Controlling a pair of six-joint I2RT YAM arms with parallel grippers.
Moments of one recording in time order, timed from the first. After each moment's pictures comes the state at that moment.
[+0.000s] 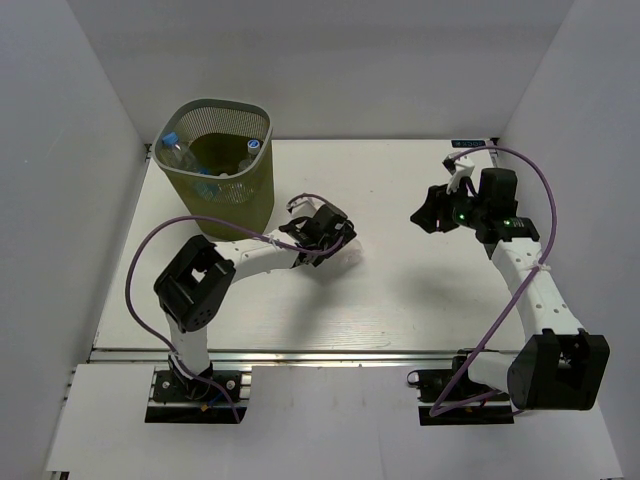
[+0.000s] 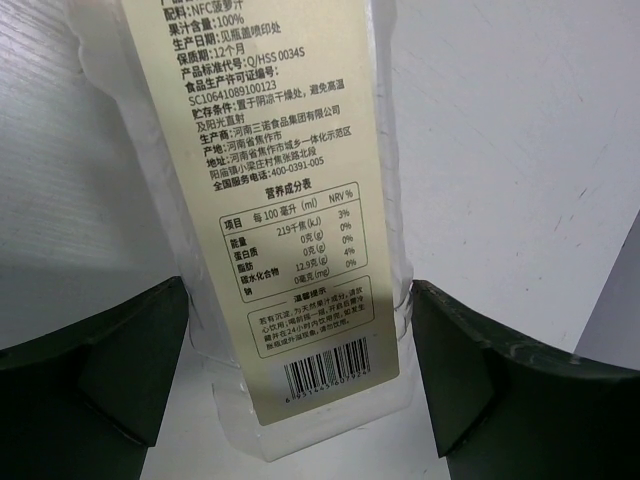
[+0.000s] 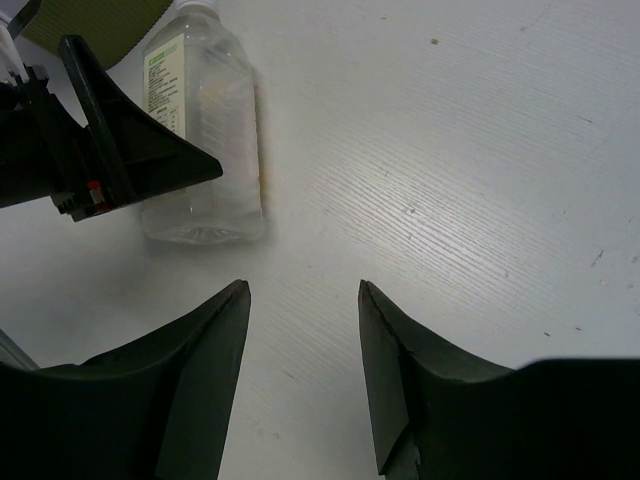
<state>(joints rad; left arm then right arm) -0.82 1.85 1.21 -0.20 -0.36 -1.29 0.04 1.20 1.01 -0.41 -0.60 -0.09</state>
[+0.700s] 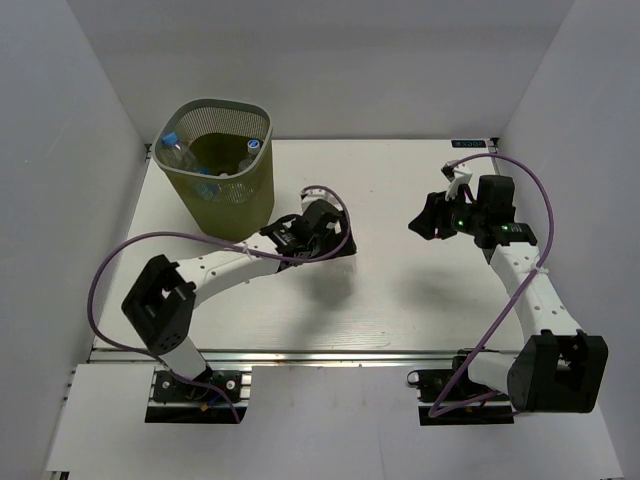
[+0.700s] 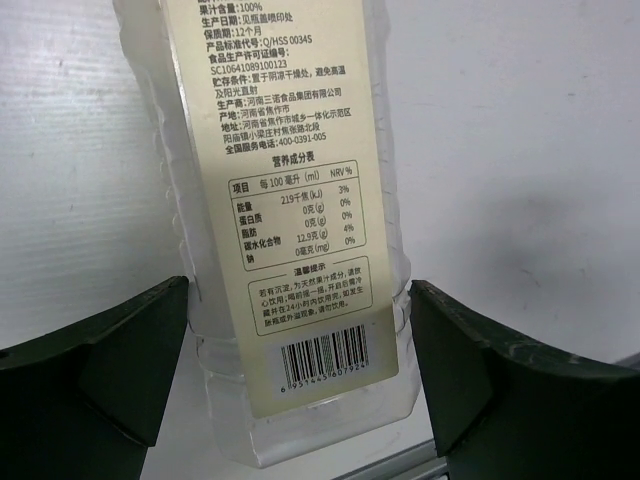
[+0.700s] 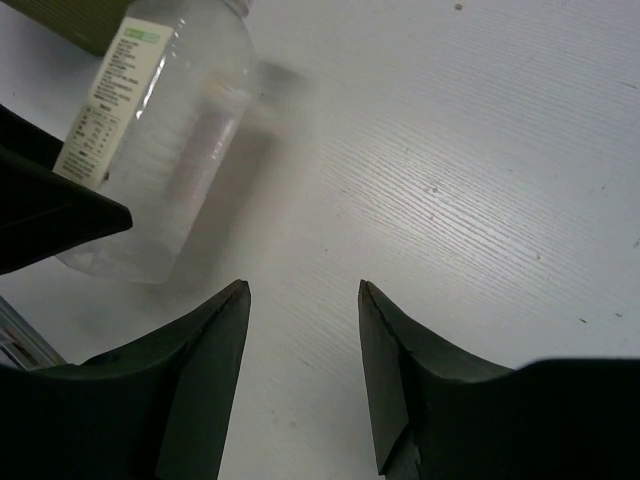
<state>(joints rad) -0.85 1.65 1.18 -0.33 -0.22 -0.86 0.04 1.19 0.95 -0.40 -0.63 -0.07</state>
